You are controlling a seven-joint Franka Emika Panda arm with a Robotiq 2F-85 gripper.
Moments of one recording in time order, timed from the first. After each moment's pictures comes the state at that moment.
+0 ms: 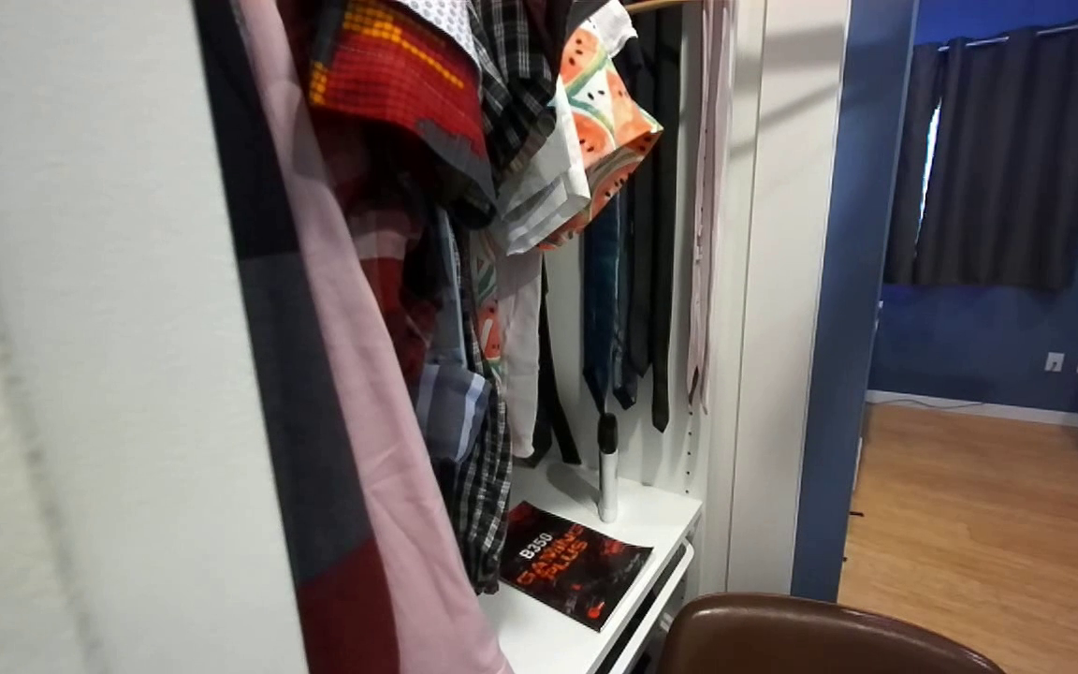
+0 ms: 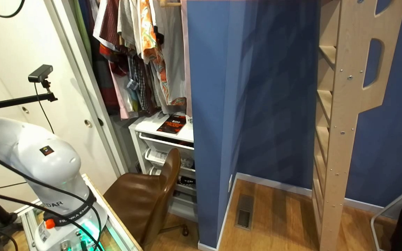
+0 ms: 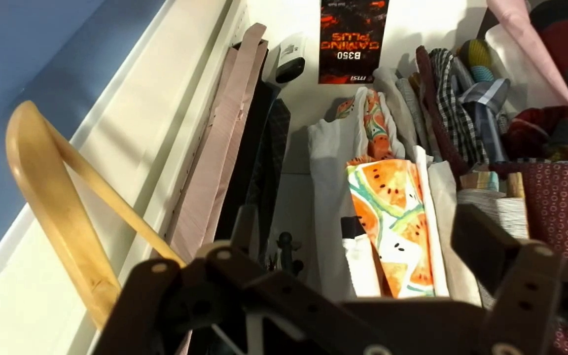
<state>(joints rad) 0.19 -0.69 0.10 -1.79 -0.01 1.65 -0.07</state>
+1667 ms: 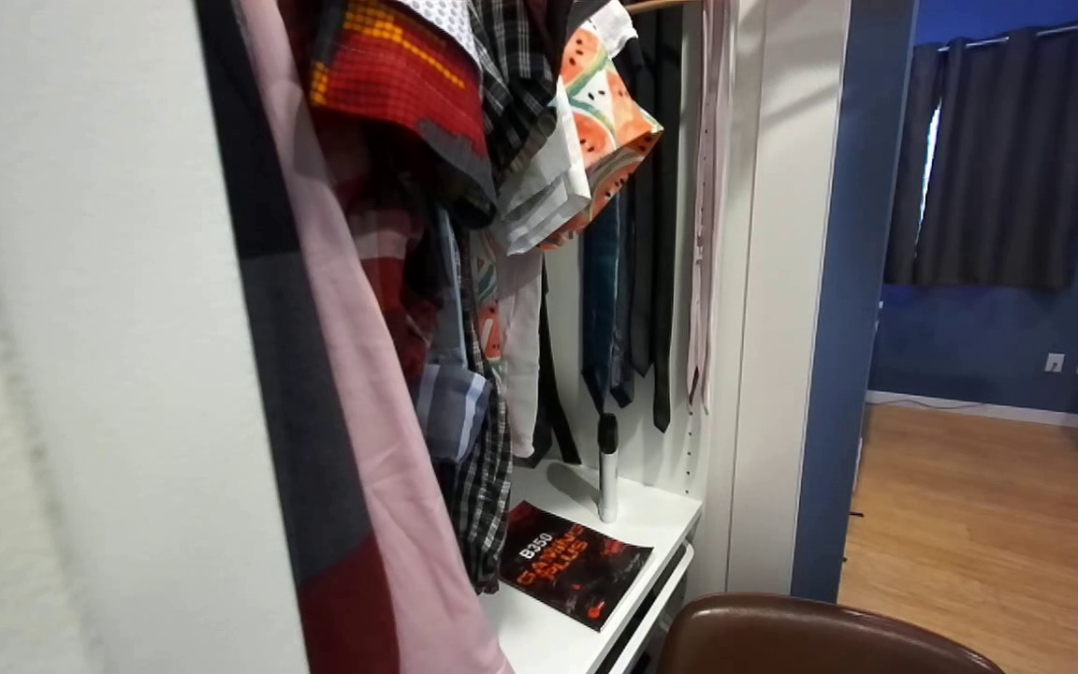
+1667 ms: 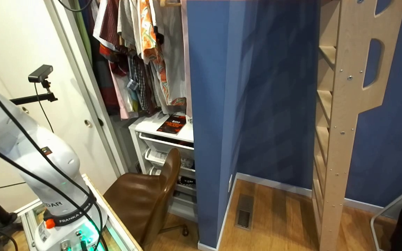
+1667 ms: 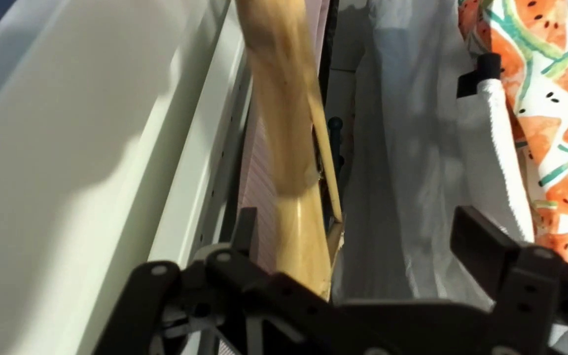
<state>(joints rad) 0.15 -0.34 -0.02 -1.51 0.05 1.91 -0.31</state>
